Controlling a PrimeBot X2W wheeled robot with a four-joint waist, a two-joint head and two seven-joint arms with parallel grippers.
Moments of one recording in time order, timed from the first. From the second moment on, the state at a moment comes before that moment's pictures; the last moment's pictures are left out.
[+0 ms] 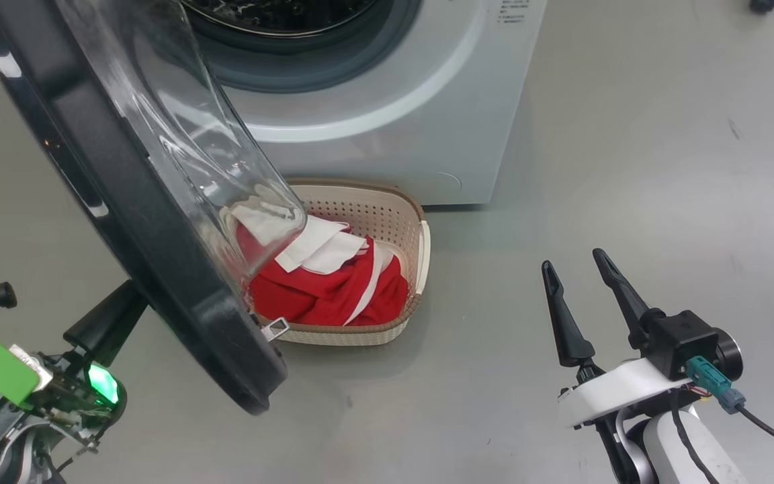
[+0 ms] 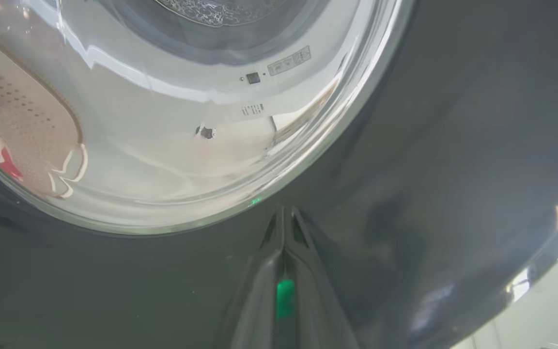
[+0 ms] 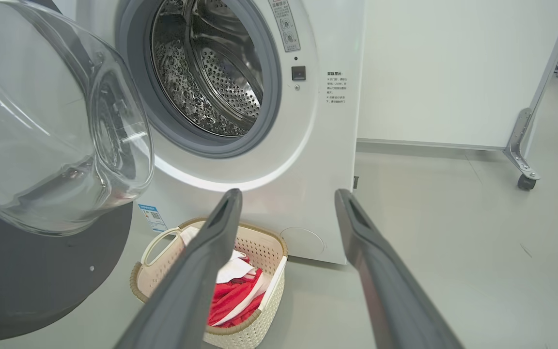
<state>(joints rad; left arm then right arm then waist) -0.14 0.17 0.12 -0.03 -1.82 -0.12 0.79 -0.08 -0.09 0.29 0.10 0.28 -0.01 -0.21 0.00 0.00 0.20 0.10</state>
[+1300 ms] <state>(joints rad) -0.56 0.15 0.09 0.09 -1.70 -0.08 0.67 -0.19 -0.06 0.30 0.11 0.31 -0.01 -0.24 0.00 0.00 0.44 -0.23</state>
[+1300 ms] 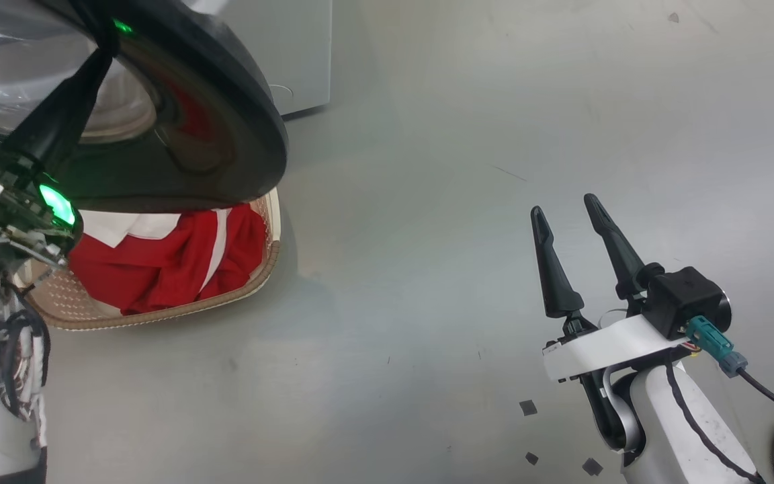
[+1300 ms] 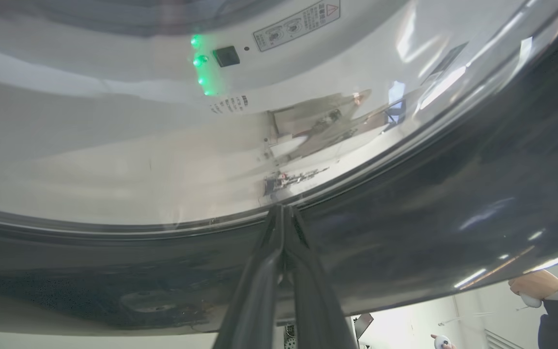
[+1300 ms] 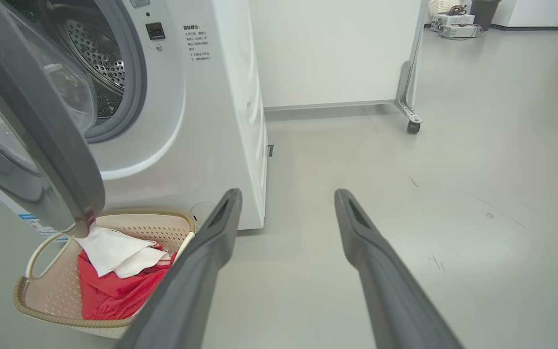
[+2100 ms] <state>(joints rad) -0.82 0.17 0.14 0.31 -1.63 -0.07 0.52 -0.25 -0.05 0.30 0.13 0.33 -0.01 -0.25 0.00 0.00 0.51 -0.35</state>
